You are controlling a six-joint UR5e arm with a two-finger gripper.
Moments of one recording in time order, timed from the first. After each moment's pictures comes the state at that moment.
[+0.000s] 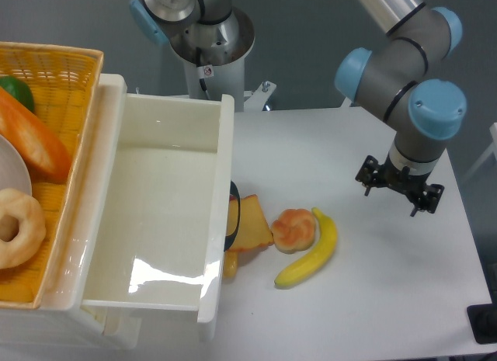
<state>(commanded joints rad) 2.82 -2.08 -1.46 -1.10 1.58 1.31</state>
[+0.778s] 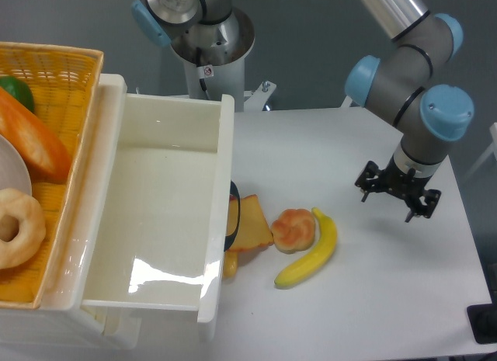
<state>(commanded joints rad) 2.83 -2.06 -1.61 -1.08 1.33 1.31</state>
